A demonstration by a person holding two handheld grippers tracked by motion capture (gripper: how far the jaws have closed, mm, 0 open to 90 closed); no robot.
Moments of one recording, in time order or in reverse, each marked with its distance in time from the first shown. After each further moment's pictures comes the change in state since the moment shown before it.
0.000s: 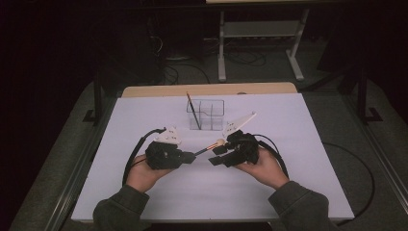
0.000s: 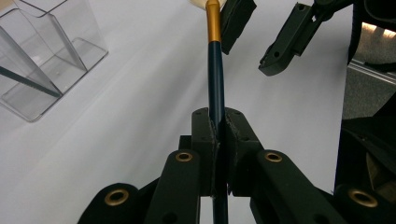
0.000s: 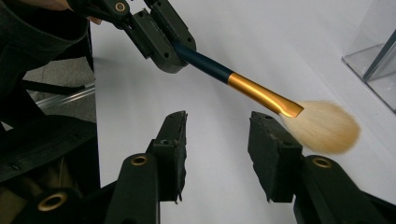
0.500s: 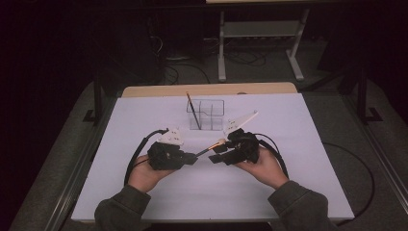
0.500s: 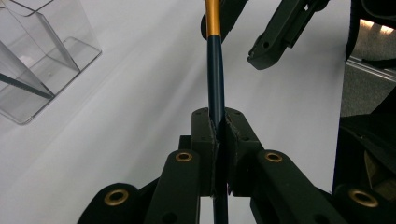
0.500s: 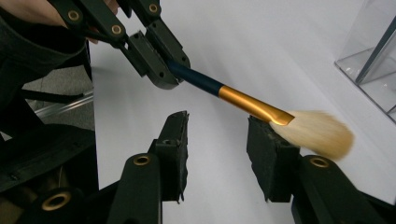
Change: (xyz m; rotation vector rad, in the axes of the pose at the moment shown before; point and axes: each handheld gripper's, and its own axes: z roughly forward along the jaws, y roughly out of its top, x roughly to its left) left arm -0.002 0.002 0.006 0.014 -0.012 0.012; right arm -0.002 0.001 -0.003 -0.031 -0.008 0.023
